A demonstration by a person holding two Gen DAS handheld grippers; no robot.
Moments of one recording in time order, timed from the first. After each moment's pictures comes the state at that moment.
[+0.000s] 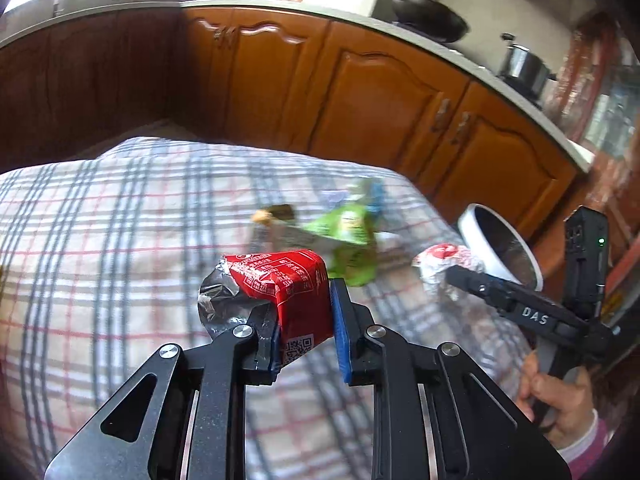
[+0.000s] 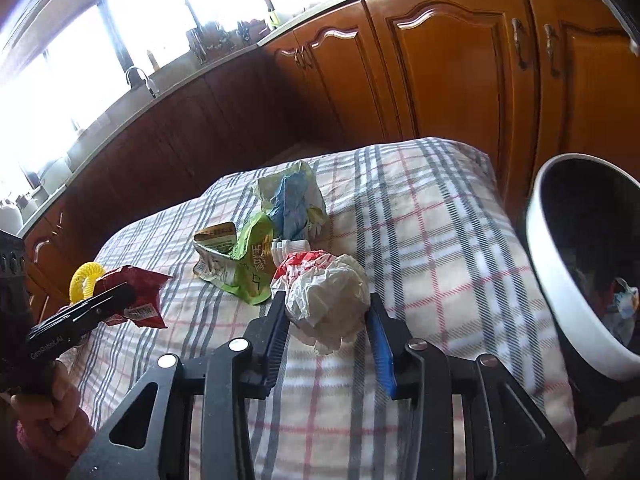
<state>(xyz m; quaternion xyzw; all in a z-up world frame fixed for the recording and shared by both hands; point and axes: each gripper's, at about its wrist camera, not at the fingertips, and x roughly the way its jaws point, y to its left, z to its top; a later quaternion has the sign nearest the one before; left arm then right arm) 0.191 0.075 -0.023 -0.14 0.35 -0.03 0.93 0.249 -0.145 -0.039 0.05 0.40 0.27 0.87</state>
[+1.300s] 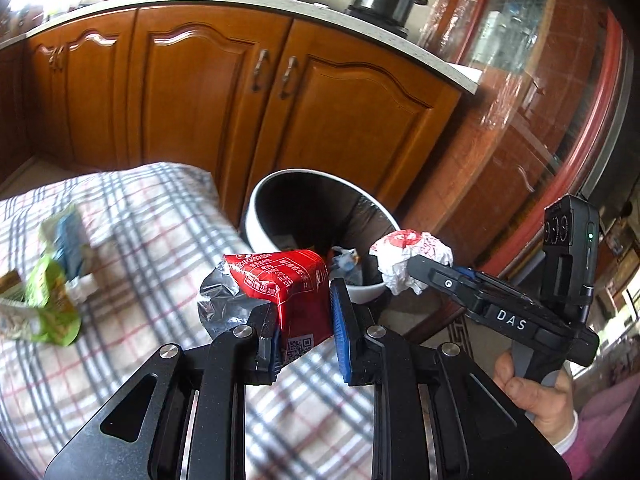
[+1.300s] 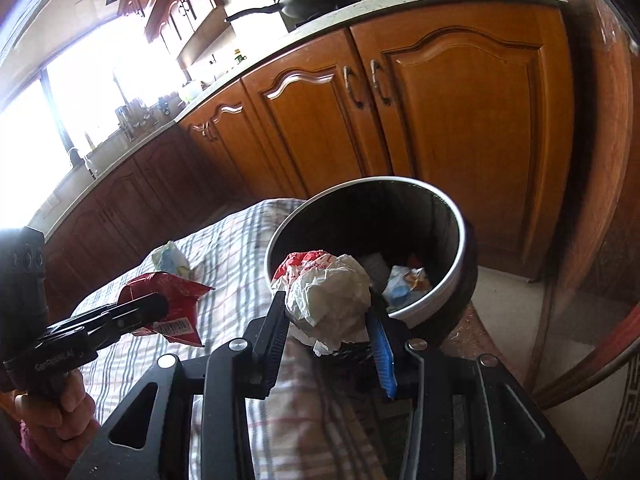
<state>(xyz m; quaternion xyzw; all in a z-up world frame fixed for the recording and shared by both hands) 0.256 -0.142 0.011 -0.07 0.37 -0.24 0.90 0.220 -0.338 -0.003 0.12 0.35 0.13 0.92</state>
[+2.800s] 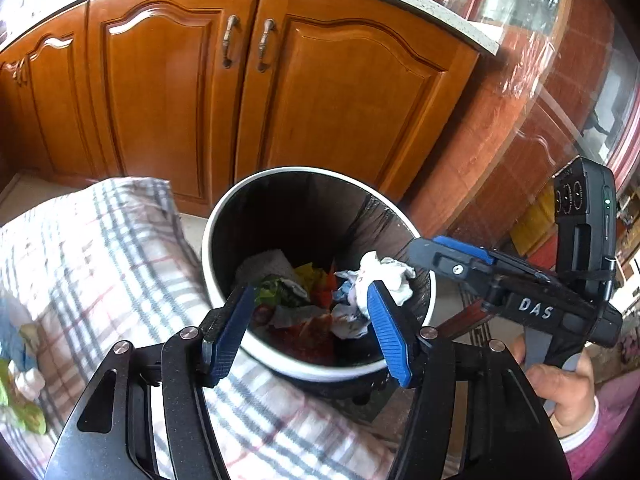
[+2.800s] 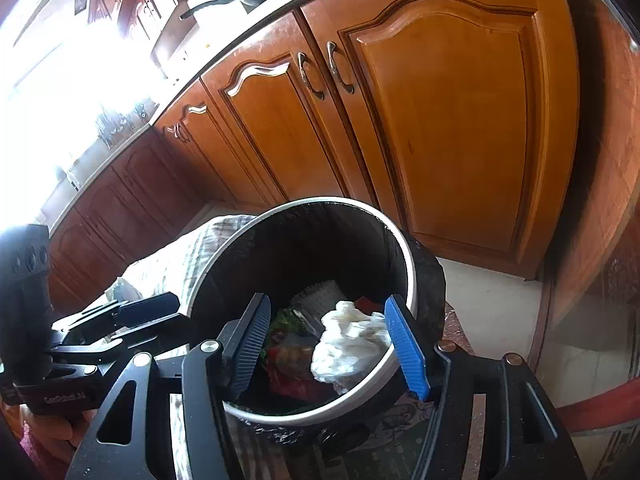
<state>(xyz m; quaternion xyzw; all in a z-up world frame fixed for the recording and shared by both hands) 0.337 -0.197 -0.009 -0.03 0.41 -0.24 0.88 0.294 -0.389 -0.022 0.15 0.38 0.13 0.90</state>
